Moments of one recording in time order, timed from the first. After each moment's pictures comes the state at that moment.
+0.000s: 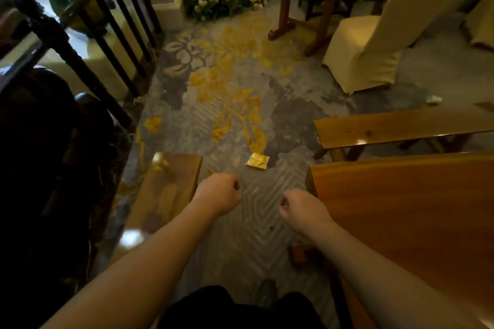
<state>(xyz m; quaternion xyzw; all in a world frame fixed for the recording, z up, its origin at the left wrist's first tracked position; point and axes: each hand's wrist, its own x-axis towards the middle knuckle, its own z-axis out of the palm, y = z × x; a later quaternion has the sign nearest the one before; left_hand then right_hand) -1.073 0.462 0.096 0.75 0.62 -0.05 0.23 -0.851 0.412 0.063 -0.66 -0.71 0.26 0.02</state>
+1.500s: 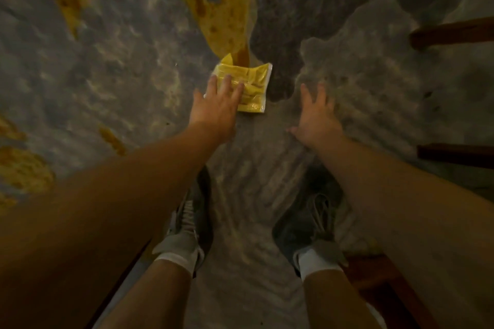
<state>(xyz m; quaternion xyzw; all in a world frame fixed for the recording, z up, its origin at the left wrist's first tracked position) -0.983 0.986 -0.687 0.81 0.45 -0.34 0.16 -0.767 0.920 -0.697 -0.75 -0.48 0.39 -0.22</state>
